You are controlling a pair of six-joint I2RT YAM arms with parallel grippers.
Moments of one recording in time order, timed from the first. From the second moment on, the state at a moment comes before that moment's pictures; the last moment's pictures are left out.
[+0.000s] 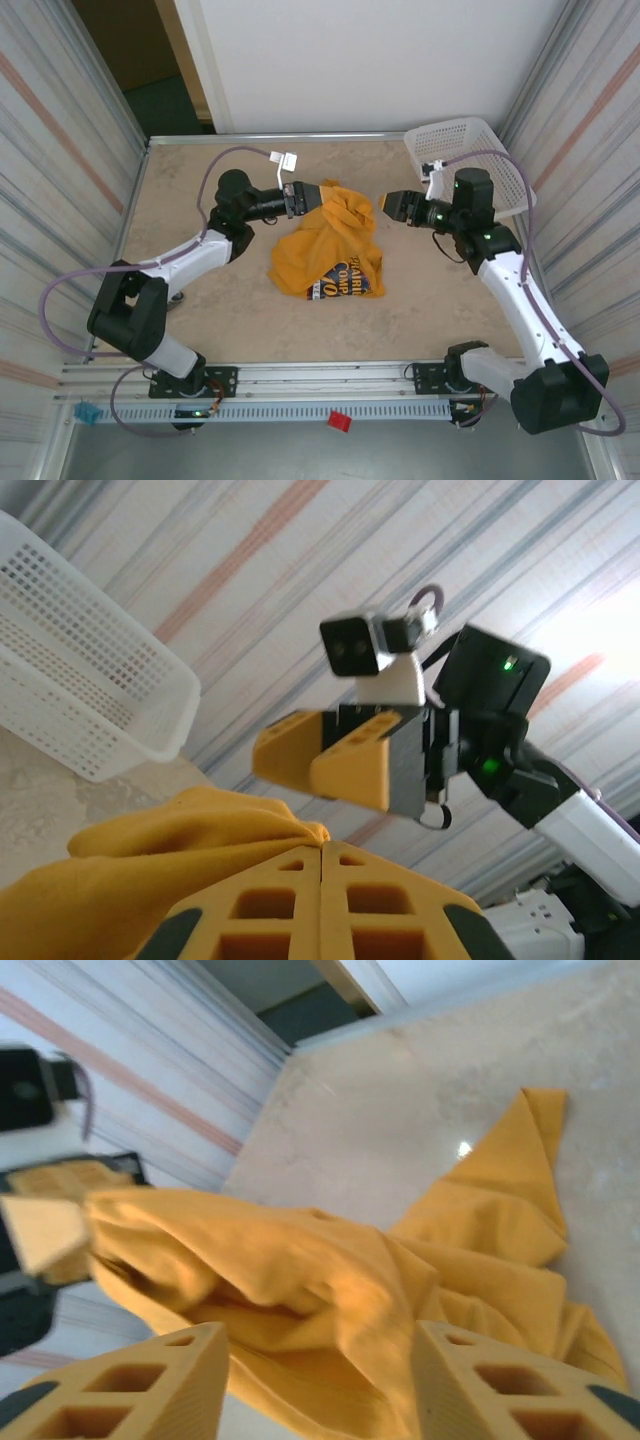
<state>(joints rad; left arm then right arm) -0.49 1.53 0.95 0.75 0.93 -0.94 0.23 1.08 0.99 -0.33 -0.63 0.50</state>
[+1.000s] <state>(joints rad) -0.46 1.45 0.93 0.51 0.78 -0.78 0.29 1.07 1.16 -0.29 -0.83 0.51</state>
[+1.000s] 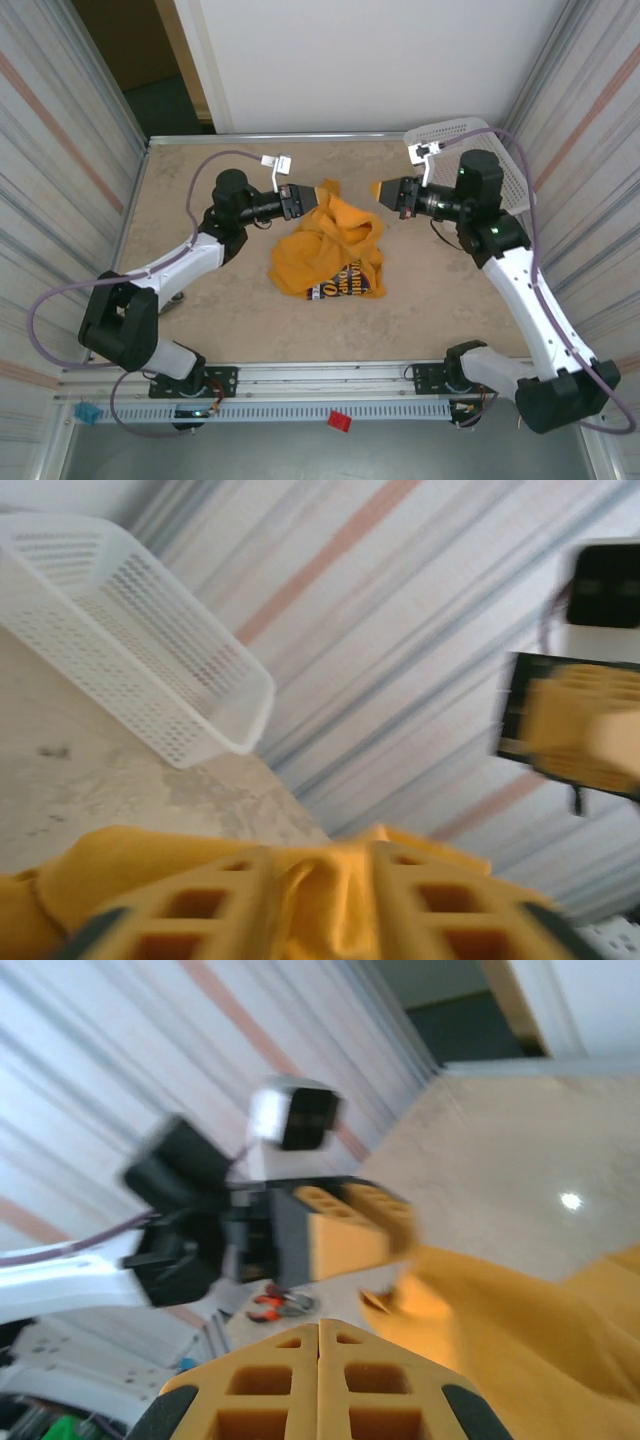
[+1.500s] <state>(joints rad) -0.45 1.15 0.81 0.18 0.53 -0.61 0.46 1.19 1.04 -0.37 -0.57 0.49</state>
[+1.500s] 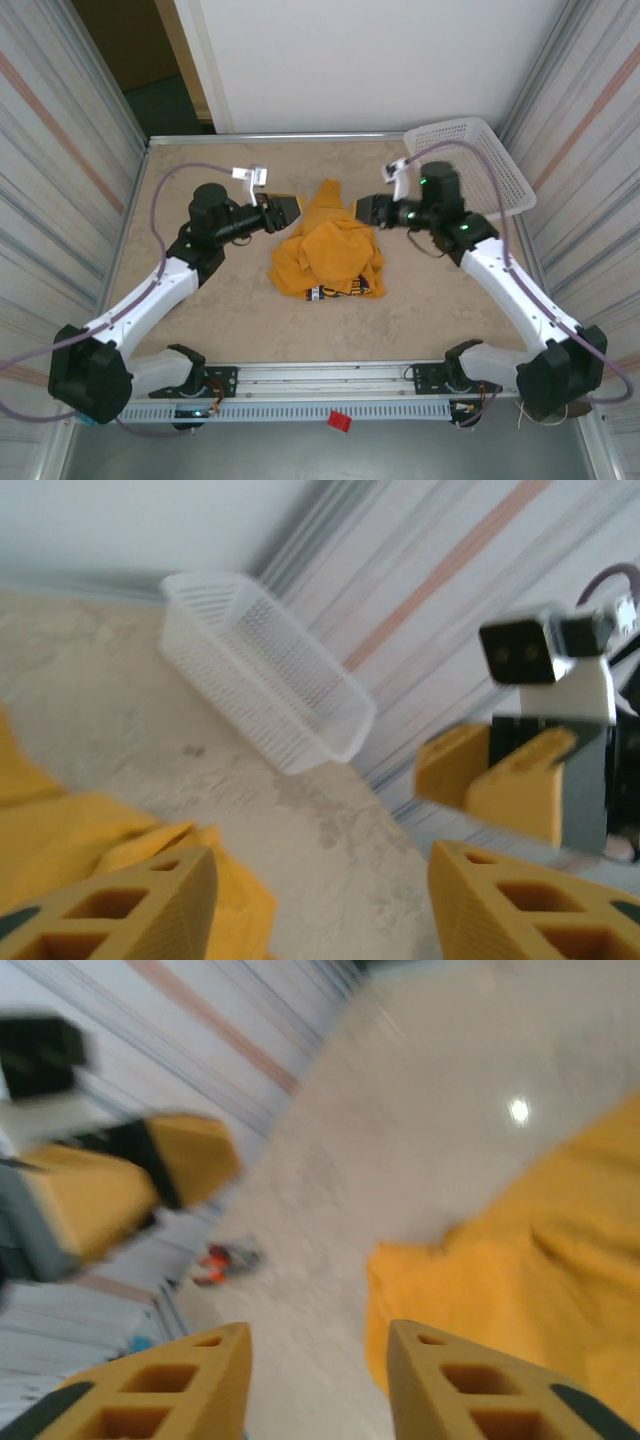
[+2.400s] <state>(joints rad) -0.46 1.00 0.67 -0.28 0.24 -0.52 0.73 1.57 1.15 -0.52 -0.16 0.49</state>
